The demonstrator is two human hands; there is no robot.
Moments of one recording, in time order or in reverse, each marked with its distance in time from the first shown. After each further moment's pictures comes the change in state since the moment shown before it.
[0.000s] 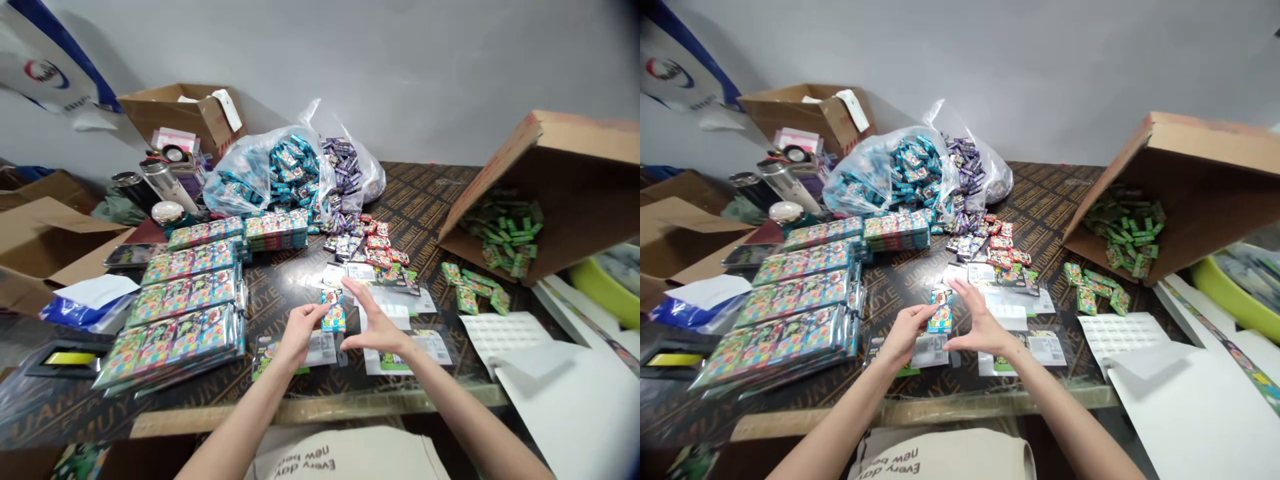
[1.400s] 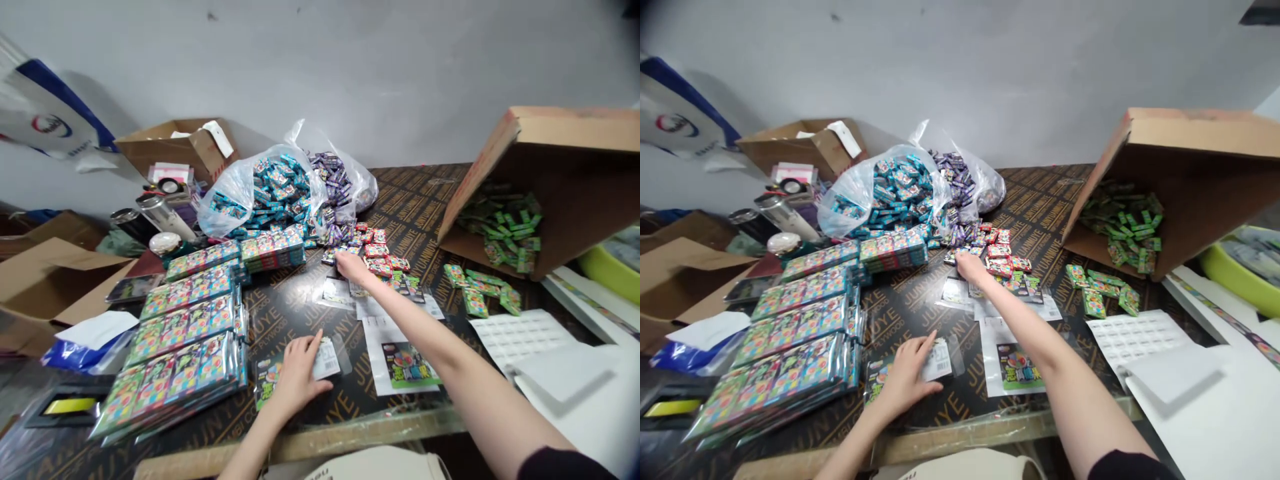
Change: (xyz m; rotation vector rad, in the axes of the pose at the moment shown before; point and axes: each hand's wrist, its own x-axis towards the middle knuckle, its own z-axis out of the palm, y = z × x) left_hand -0.009 -0.037 -0.048 1.279 -0.147 0.371; right_hand 0.137 0.103 -0.021 -0.619 0.038 0.141
